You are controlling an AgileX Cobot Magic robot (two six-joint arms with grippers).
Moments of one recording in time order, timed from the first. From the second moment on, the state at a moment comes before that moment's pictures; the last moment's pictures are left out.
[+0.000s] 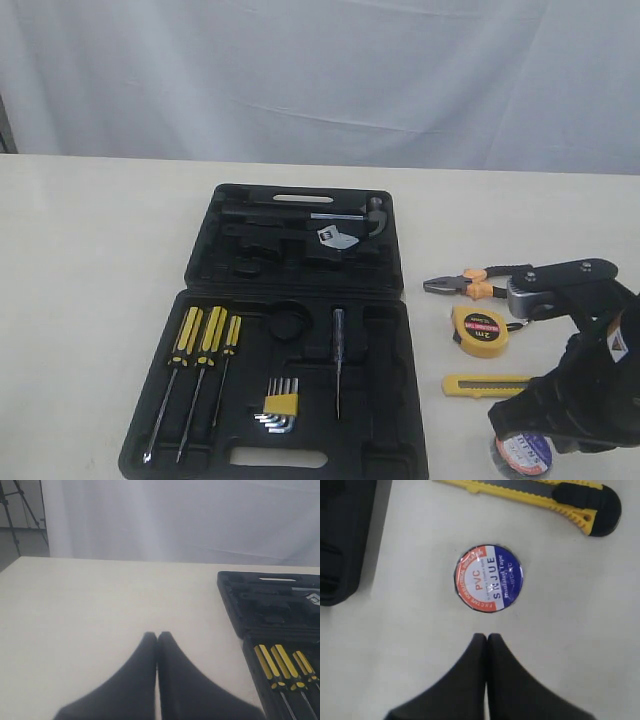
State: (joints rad) left arm -0.02 0.00 0.00 -0.02 0.27 -0.03; right arm 0.02 1.32 -0.67 -0.08 0.84 0.25
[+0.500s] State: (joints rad) left arm -0.02 0.00 0.00 -0.02 0.27 -0.03; right arm 0.02 1.32 -0.67 -0.08 0.83 0.27
